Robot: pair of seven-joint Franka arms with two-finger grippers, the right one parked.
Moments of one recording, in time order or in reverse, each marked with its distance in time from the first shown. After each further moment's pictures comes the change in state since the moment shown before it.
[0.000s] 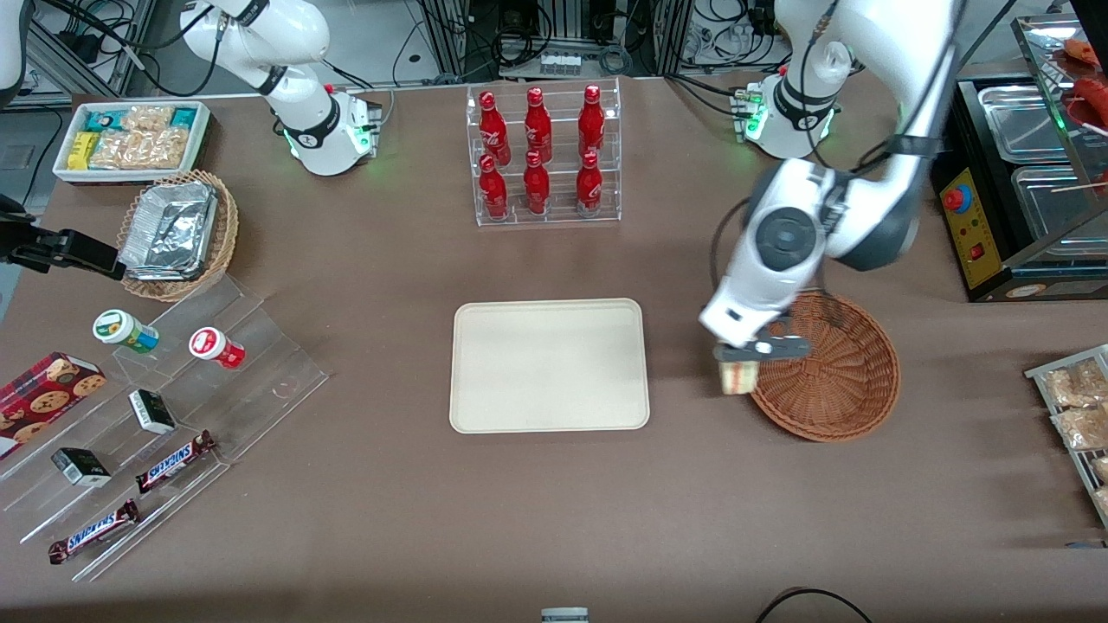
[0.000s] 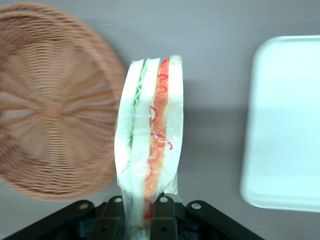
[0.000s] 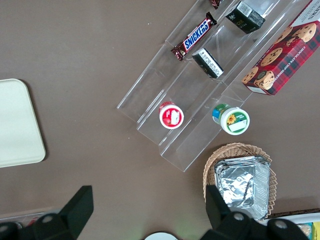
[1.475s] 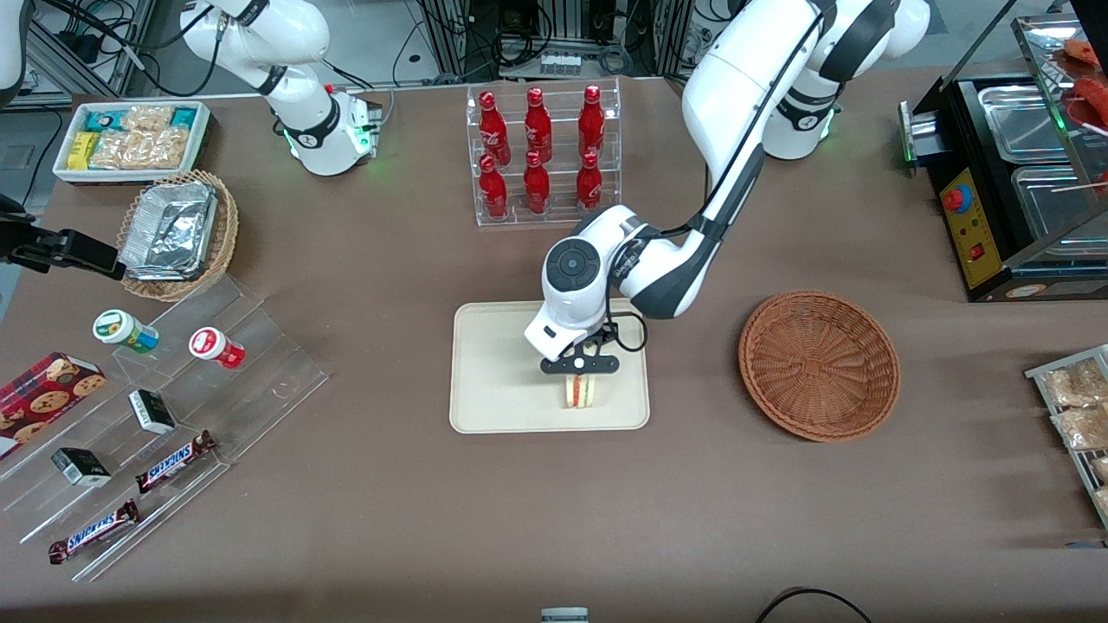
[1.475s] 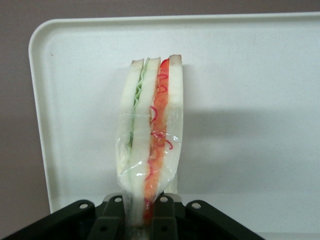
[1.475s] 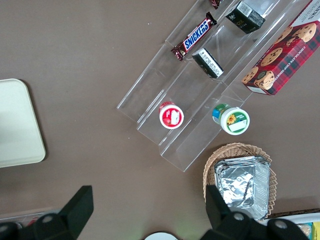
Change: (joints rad) arm -0.258 0.470 -0.021 0.467 -0.008 0.062 -0.241
